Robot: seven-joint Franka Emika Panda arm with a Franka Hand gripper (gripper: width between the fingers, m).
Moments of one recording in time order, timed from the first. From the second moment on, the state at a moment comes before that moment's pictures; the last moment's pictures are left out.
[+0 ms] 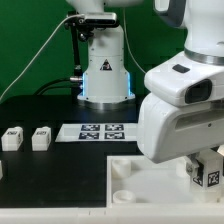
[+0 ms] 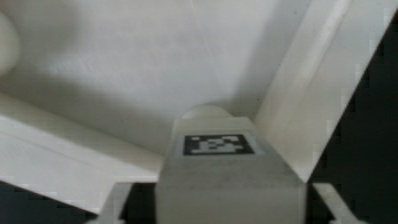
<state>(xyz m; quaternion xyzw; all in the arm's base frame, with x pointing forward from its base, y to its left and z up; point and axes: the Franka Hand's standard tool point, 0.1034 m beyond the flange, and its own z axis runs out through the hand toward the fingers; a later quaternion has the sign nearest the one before) 0.642 0.116 0.070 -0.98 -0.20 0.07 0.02</state>
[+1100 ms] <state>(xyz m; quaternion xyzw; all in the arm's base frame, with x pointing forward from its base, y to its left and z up) 0.636 0.089 0.071 -0.92 0.38 0.07 -0.06</state>
